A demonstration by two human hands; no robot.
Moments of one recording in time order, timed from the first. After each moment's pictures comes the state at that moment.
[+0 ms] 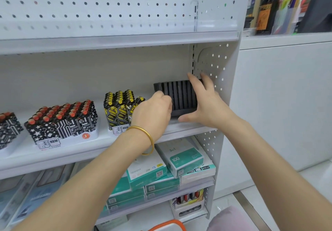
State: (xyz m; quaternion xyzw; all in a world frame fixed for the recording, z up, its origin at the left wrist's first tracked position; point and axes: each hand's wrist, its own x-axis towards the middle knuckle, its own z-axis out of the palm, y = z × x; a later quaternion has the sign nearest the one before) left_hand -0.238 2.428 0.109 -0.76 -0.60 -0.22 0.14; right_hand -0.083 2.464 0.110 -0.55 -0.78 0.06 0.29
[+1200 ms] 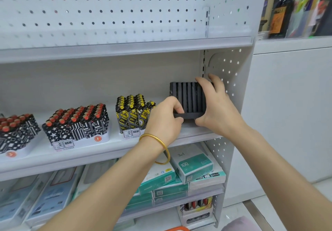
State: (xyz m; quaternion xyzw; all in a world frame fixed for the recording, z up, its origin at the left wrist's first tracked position) left_hand -0.232 2.413 0.111 -0.67 -0.61 -0.41 -0.10; right_hand -0.087 2.468 0.104 -0.53 -0.77 0.02 0.36
